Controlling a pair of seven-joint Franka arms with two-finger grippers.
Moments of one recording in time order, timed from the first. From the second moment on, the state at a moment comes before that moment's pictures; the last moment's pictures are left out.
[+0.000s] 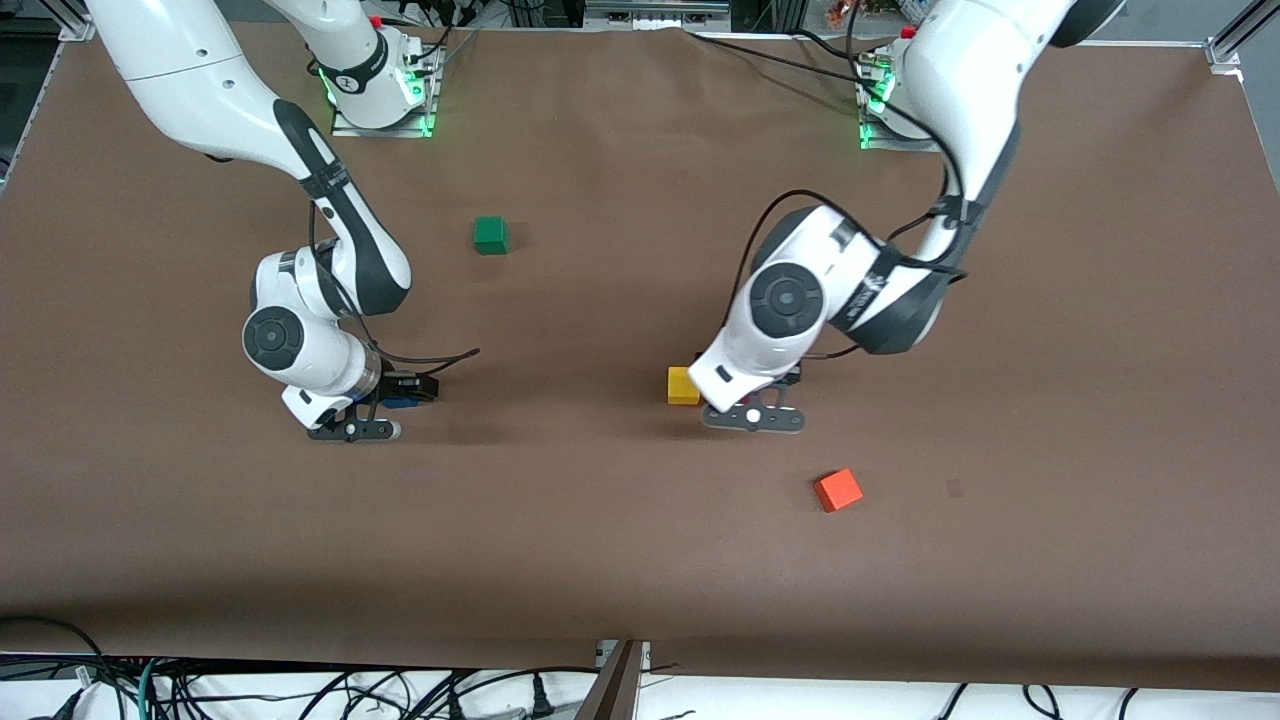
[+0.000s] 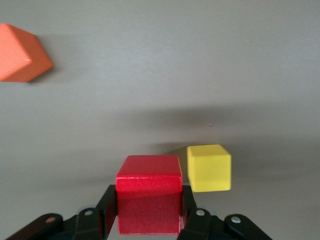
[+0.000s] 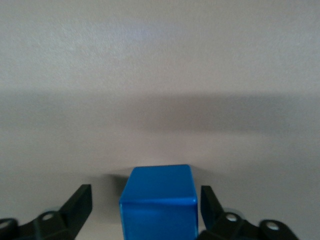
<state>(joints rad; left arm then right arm) -0.35 0.73 -0.29 -1.32 0.16 1.96 -0.59 0.09 0.60 0.12 -1.88 -0.03 2.42 0.20</state>
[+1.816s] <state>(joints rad) -0.48 0.87 -0.26 -1.19 0.16 1.94 -0.67 0.09 0.55 0.12 -1.90 -0.03 2.39 0.20</state>
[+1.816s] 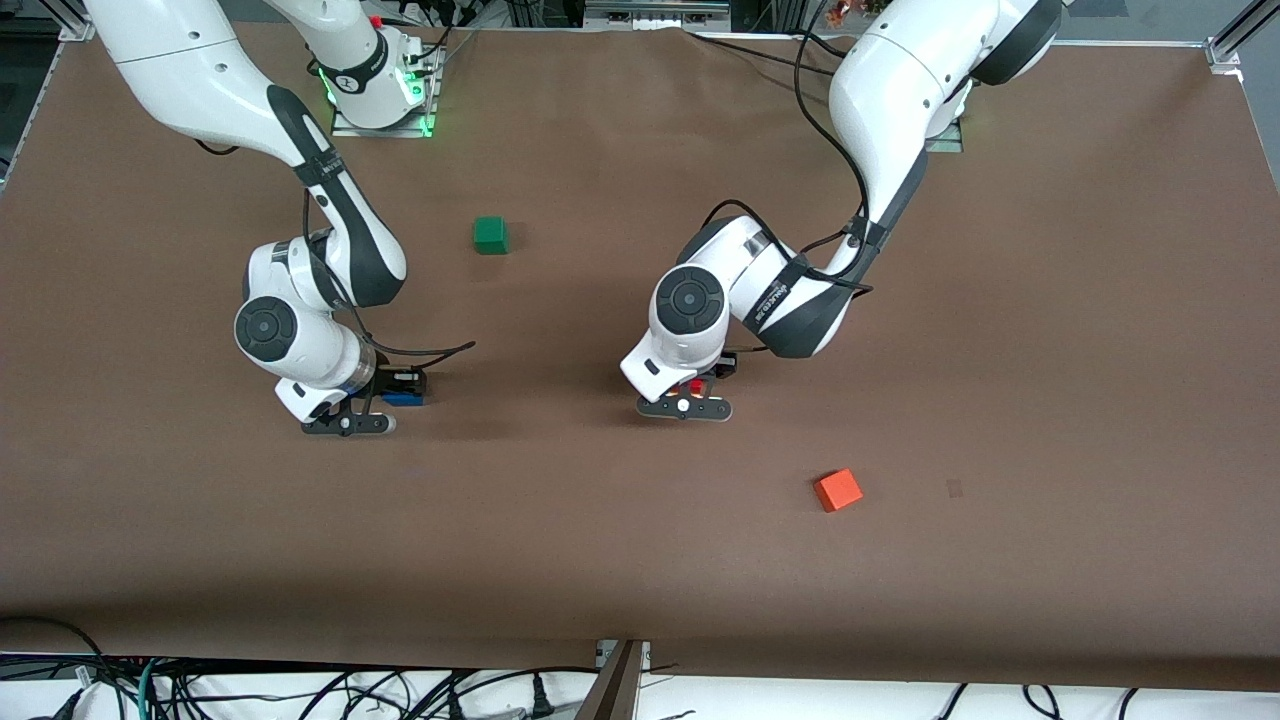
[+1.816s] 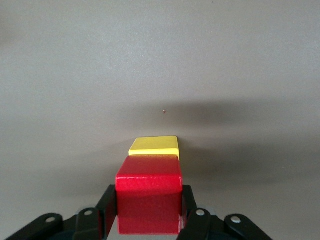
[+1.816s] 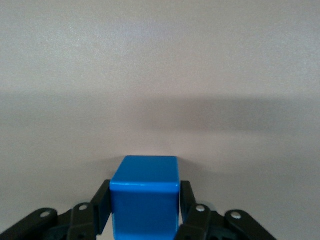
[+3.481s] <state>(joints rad) -0.32 0.82 -0.25 -1.01 0.16 1.76 -0.65 0.35 0.51 0.20 -1.48 -0.02 1.92 0.52</state>
